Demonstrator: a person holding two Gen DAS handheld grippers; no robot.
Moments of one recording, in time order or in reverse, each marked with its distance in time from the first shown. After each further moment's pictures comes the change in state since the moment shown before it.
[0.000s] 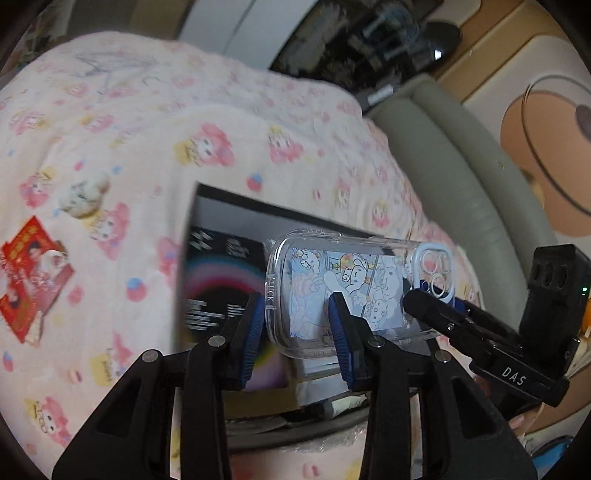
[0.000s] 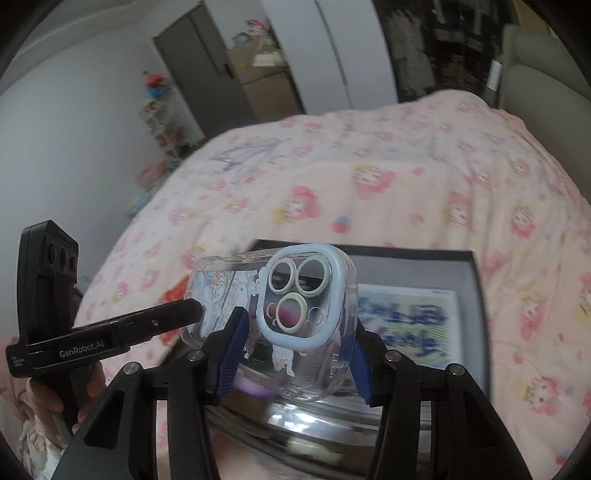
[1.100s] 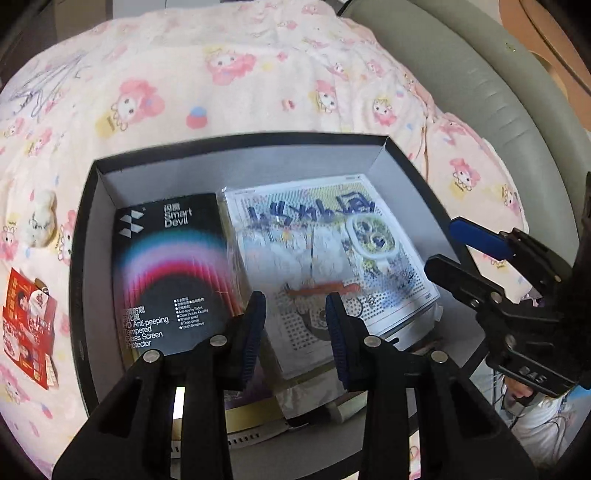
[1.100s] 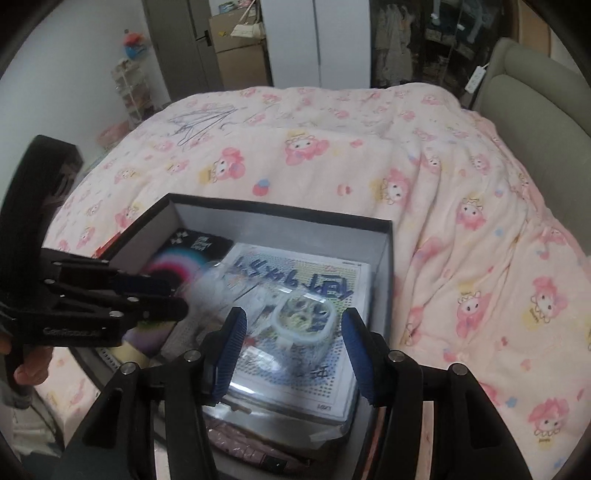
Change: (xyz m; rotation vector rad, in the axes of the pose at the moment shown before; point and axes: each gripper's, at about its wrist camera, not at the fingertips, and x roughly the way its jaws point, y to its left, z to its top) left arm 0.063 -0.036 -0.002 0.227 0.326 0.129; right arm 0.006 -0.055 -0.018 -0.125 0.099 -0.159
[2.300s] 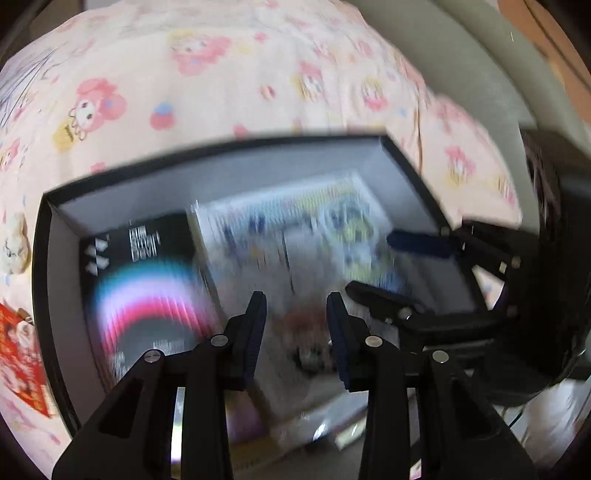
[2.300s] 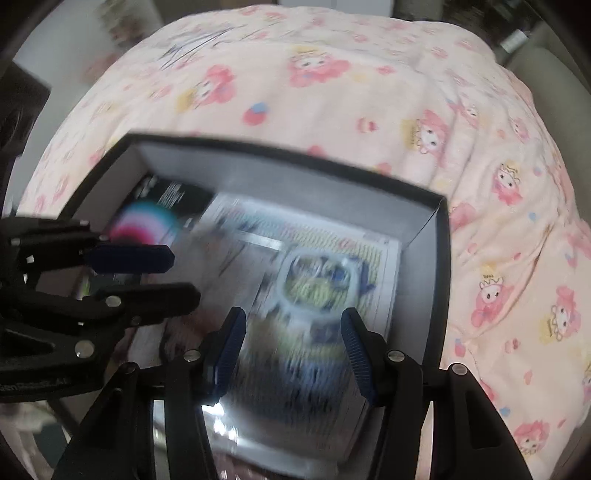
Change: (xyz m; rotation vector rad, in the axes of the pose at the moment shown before) left arm 0.029 -0.010 0.029 0.074 0.112 -0.035; right arm 0.066 0.014 0.016 -0.062 0.354 -0.022
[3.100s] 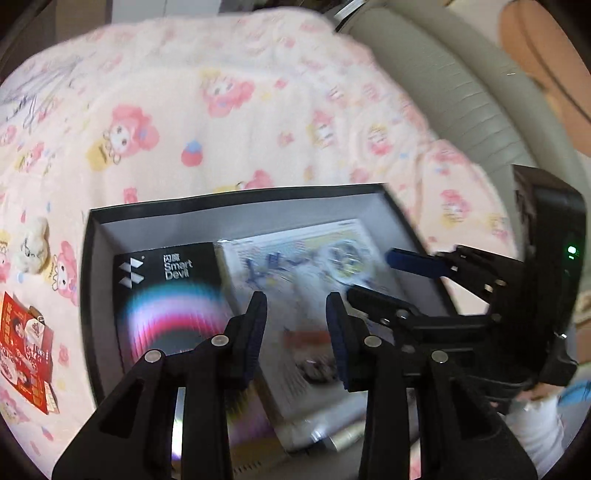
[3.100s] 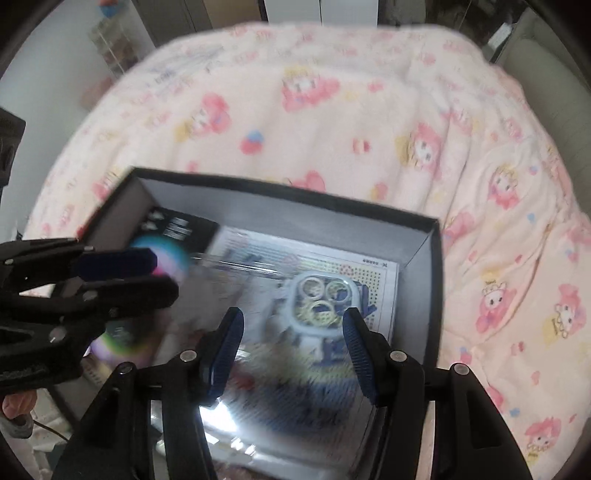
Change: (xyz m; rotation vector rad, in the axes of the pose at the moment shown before) left arm -0.065 0.013 -0.022 -0.073 -0.220 -0.035; right arm -0.037 0.026 -0.029 0.084 -0.138 0.009
